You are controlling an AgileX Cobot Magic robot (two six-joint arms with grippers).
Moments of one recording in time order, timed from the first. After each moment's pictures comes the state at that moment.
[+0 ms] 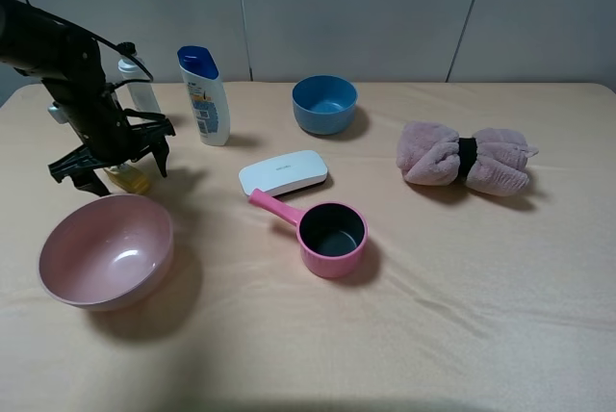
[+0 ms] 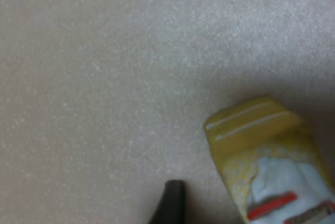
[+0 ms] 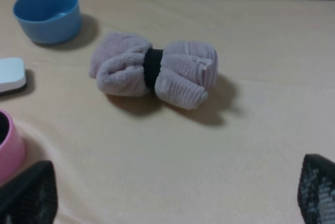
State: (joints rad) left arm -0.15 2.07 -1.16 0.06 0.53 -0.74; right arm 0.07 -0.01 -0.50 0.08 1.03 -0.01
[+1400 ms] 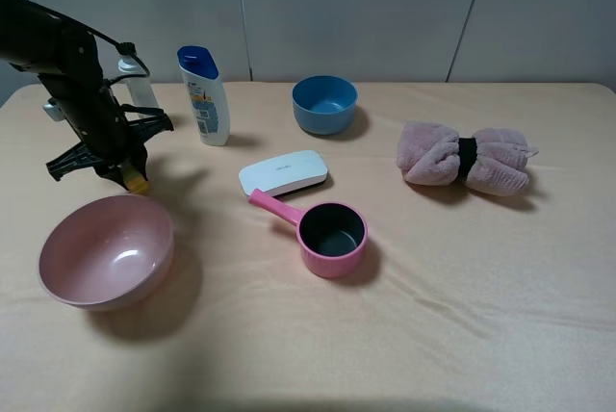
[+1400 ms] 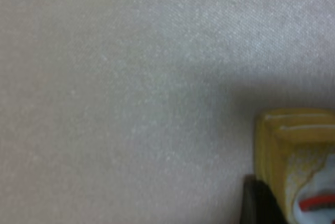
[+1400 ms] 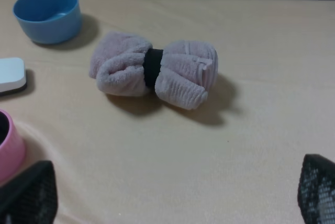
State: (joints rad) left arm -0.15 2.05 -1.16 0.06 0.55 -0.78; right arm 0.07 -0.01 -0.50 0.08 1.03 -0.01
